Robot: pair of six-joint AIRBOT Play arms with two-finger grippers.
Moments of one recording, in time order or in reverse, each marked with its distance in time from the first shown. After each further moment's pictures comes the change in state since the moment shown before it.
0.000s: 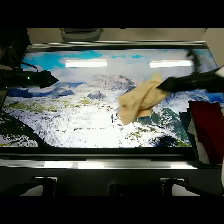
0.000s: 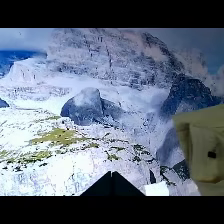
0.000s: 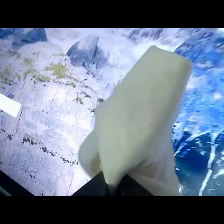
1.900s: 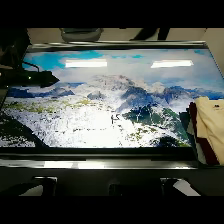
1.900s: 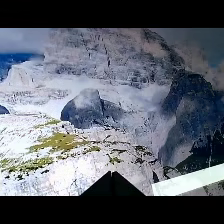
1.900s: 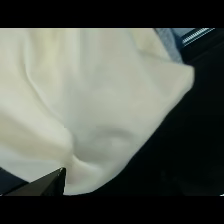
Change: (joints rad) left arm -0.002 -0.011 0.041 0.005 -0.018 0.038; right arm -0.742 0.172 -0.225 -0.924 0.291 -0.007
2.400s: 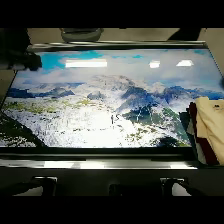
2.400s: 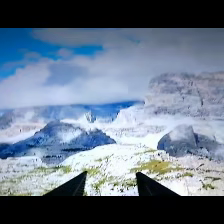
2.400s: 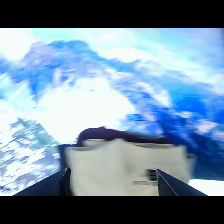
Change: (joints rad) left arm -0.114 -0.095 0.305 0.566 -0.164 -0.201; right arm 0.676 -0.041 0.334 0.138 -0.372 -0.026
